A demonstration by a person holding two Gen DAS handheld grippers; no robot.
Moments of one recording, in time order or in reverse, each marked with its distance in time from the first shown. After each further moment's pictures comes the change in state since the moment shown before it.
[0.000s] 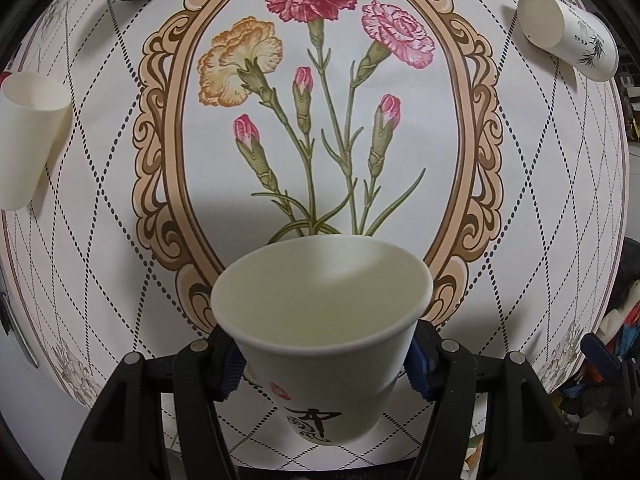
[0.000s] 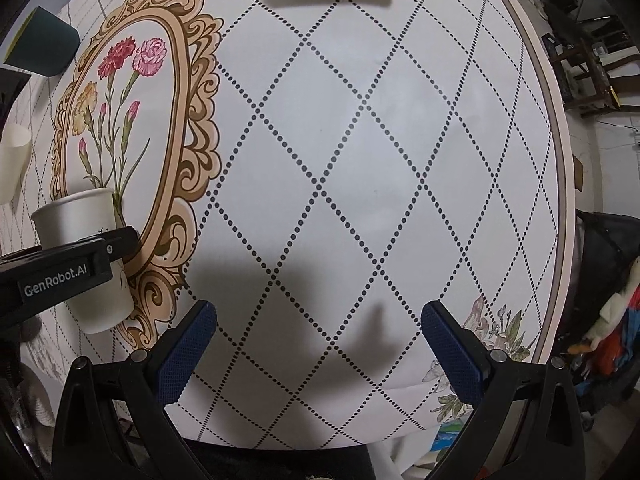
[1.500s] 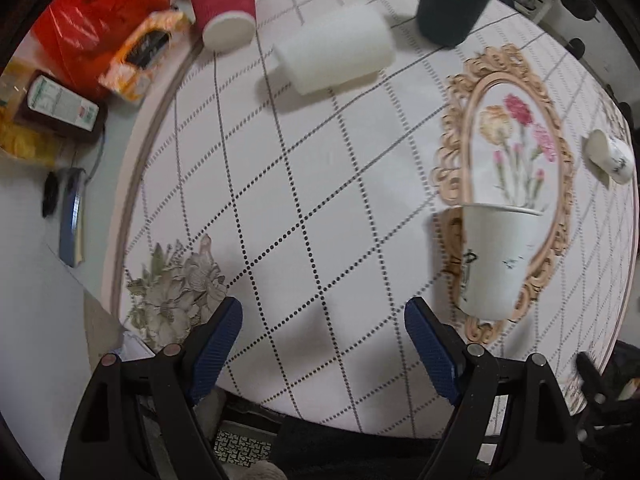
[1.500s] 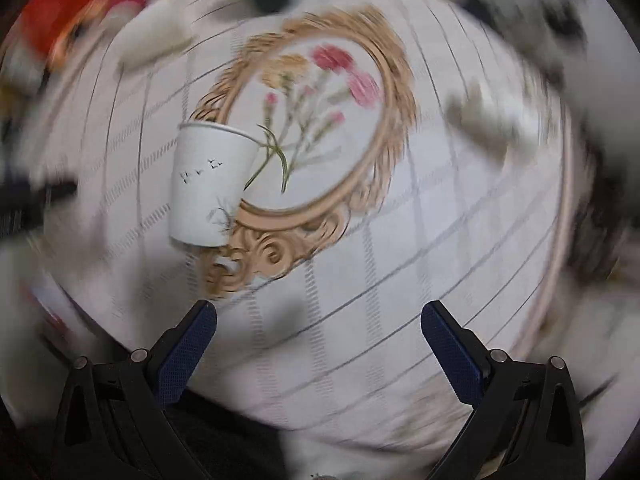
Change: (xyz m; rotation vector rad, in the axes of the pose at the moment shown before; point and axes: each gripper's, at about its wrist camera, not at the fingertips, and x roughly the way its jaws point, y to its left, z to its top) left arm -0.060 0.158 -0.121 -0.339 -0.215 0.068; right arm -0.090 0.134 -0.042 -0.640 -0.172 -0.184
